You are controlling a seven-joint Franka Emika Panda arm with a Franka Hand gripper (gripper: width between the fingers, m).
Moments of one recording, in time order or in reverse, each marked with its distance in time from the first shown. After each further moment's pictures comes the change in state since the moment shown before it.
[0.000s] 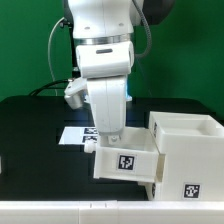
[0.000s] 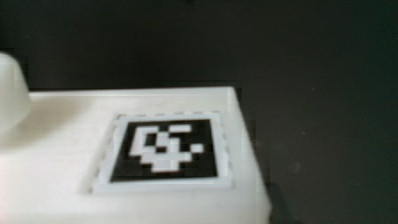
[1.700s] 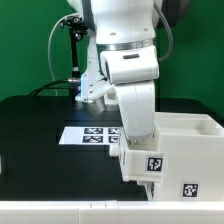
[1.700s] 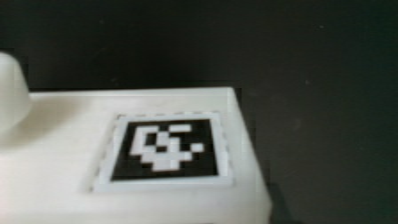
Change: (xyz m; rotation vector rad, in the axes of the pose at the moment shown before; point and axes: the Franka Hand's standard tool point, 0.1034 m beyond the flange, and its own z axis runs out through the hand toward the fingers) arm 0.032 -0.003 0.009 0.006 0.017 -0.044
